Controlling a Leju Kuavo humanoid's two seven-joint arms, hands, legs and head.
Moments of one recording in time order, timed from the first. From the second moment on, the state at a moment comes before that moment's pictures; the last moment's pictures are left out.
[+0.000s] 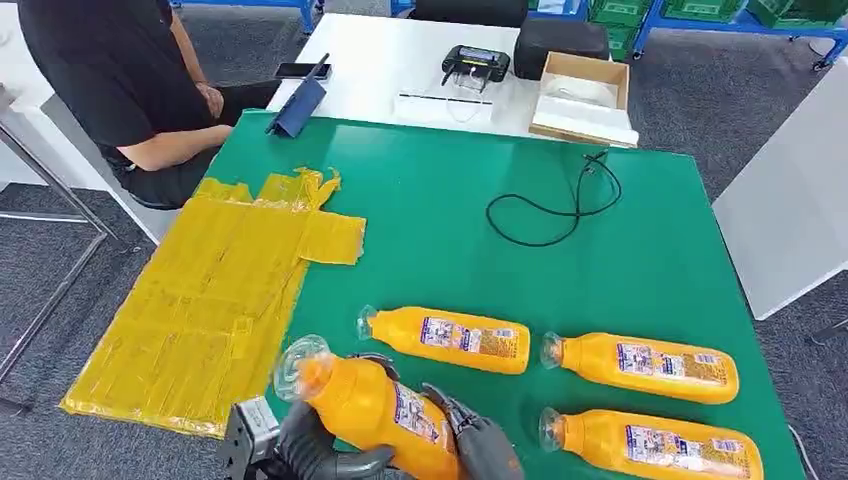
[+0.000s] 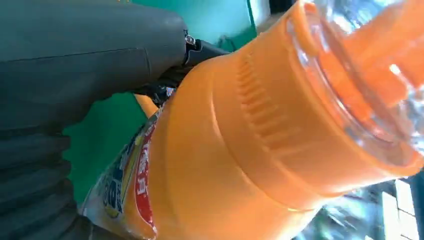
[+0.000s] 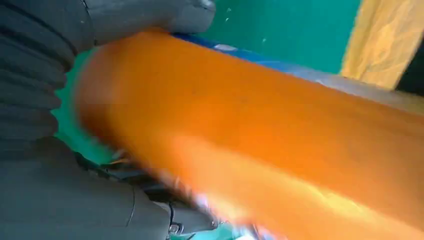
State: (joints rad) left arm 0.28 -0.06 -0.40 -1.82 -0.08 -0.11 -0.32; right arm 0.14 -0.24 0.94 -1.76 0.62 -0.38 0.17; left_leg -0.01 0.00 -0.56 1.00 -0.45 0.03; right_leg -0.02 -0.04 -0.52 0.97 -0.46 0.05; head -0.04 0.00
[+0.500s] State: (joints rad) left arm 0.18 0.01 -0.15 -1.79 -1.10 0.29 -0.15; right arm 0.23 -0.18 0.72 -1.86 0.73 -0.27 0.21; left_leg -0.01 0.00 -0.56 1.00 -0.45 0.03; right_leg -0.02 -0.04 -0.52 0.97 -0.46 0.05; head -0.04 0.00
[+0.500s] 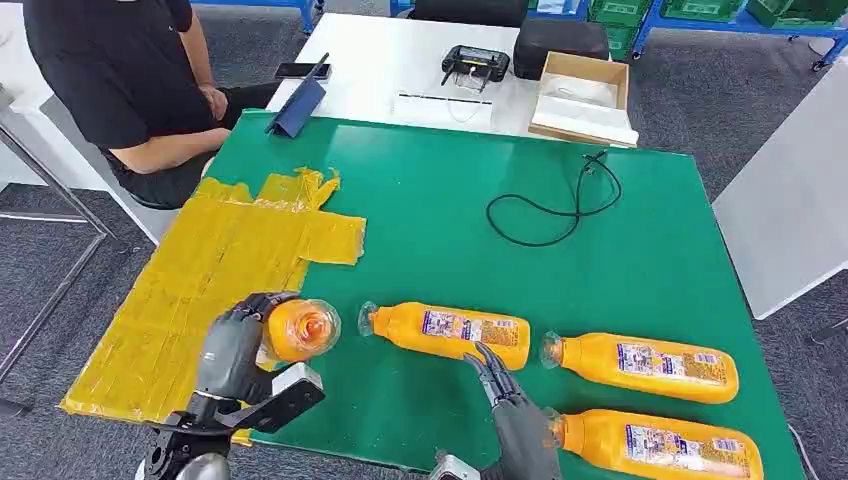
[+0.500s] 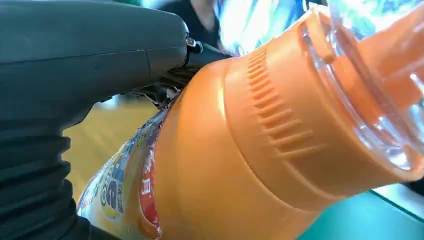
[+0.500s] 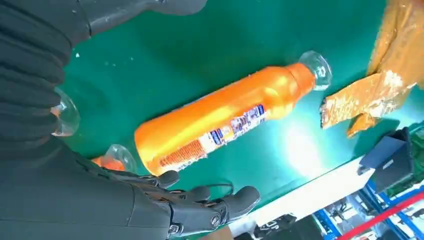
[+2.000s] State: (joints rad) left arm -0.29 0.18 -0.29 -1.11 -0.25 -0.52 -0.44; right arm -0.42 0.00 0.75 -0.99 1.01 0.28 0.19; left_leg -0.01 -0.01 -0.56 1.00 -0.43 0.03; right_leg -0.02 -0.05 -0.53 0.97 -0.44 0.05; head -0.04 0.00
